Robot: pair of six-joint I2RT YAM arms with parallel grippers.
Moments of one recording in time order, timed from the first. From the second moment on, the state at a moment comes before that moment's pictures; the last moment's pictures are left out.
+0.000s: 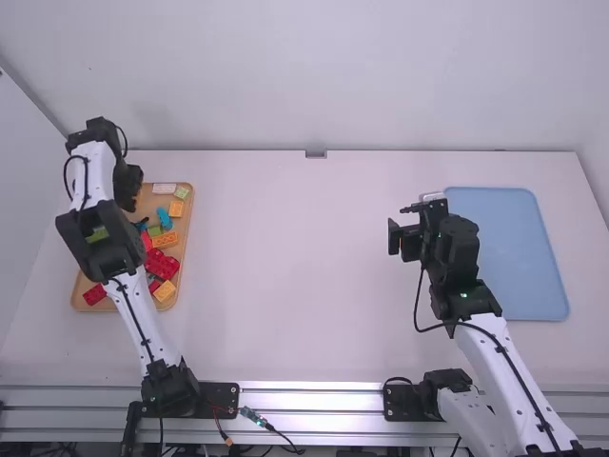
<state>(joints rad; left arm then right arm) 0.44 2.47 2.37 -1.29 -0.13 -1.14 0.14 0.98 0.58 -0.06 -0.04 -0.08</state>
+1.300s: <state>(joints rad) -0.10 2.36 2.41 -1.43 -0.32 -1.04 0.13 0.98 0.58 -0.06 -0.05 -0.01</state>
